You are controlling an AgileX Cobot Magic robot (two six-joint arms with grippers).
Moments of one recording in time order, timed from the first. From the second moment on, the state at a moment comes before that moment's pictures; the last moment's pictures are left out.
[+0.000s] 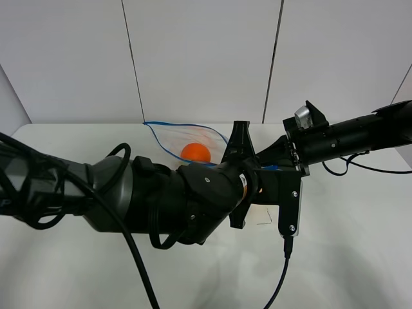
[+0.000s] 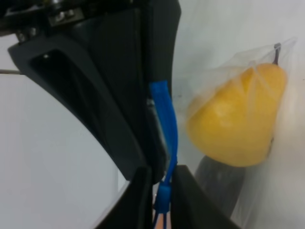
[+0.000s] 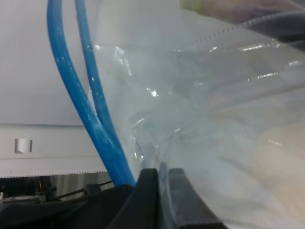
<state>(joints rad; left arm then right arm) -1.10 1.92 -1.15 1.67 0.41 -0.65 0.00 1.91 -1.05 1.32 1.20 -0.93</state>
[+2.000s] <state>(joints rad) -0.88 1.89 -1.15 1.33 0.52 -0.23 -0.08 1.91 -1.05 1.25 1.22 -0.91</state>
